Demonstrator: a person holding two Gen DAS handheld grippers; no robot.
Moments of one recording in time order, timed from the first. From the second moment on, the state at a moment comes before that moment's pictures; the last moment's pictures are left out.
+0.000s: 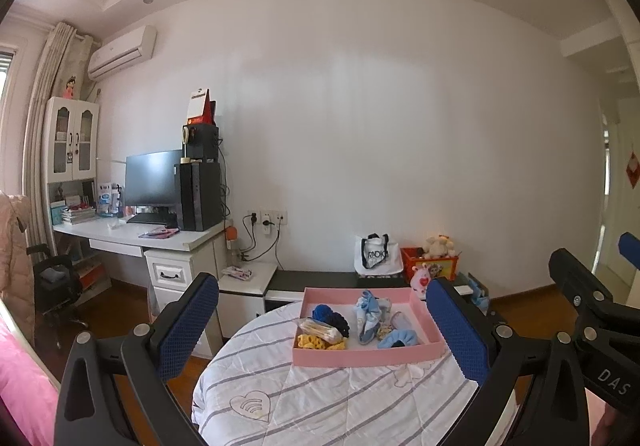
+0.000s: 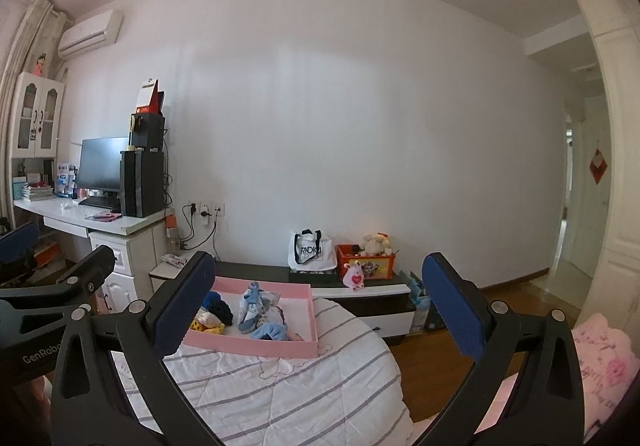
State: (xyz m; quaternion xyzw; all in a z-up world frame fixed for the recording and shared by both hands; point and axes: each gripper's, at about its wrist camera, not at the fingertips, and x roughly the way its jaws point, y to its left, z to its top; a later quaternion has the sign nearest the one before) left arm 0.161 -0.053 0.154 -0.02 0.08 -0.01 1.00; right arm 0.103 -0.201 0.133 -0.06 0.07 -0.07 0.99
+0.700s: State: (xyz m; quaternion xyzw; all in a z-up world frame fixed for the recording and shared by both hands) left arm 0.164 -0.051 0.142 -0.03 0.06 0.00 1.00; right arm 0.079 -0.188 0.143 -0.08 0.04 -0.06 0.99
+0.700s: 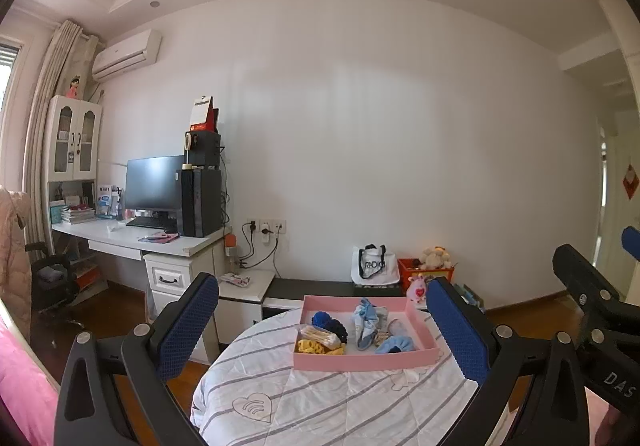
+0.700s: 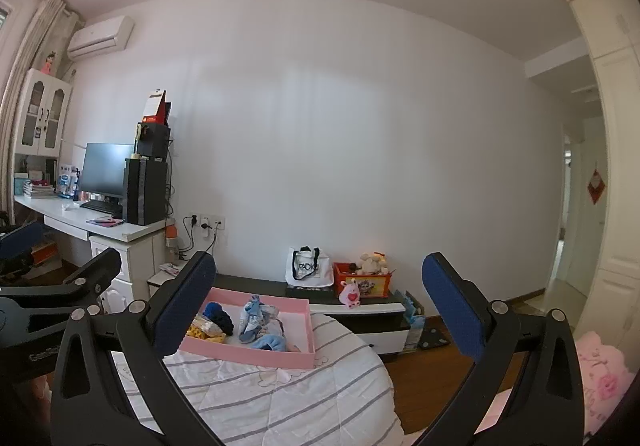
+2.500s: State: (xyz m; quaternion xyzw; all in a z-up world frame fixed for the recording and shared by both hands) left arm 0.152 -0.046 0.143 -0.03 0.07 0.00 1.00; right arm 0.086 -0.188 0.140 -0.09 0.05 -0.08 0.99
